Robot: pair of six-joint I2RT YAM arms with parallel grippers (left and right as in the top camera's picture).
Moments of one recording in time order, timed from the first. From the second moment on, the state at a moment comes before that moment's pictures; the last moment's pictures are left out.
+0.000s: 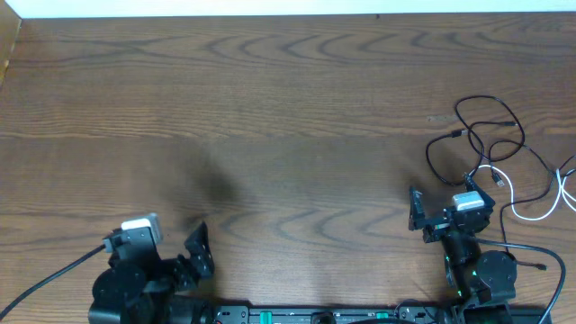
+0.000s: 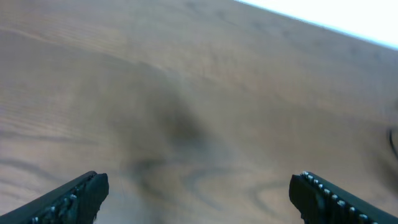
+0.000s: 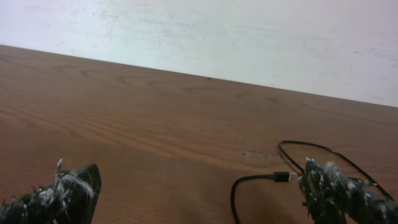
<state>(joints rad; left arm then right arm) -0.15 0.27 0.84 -1.14 -0.06 -0.33 0.13 0.02 0.01 -0.07 -0.07 -0.06</state>
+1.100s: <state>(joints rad) 0.03 0.01 0.01 -0.09 -0.04 -0.21 0.13 0.02 0.01 -0.07 -0.06 -0.06</state>
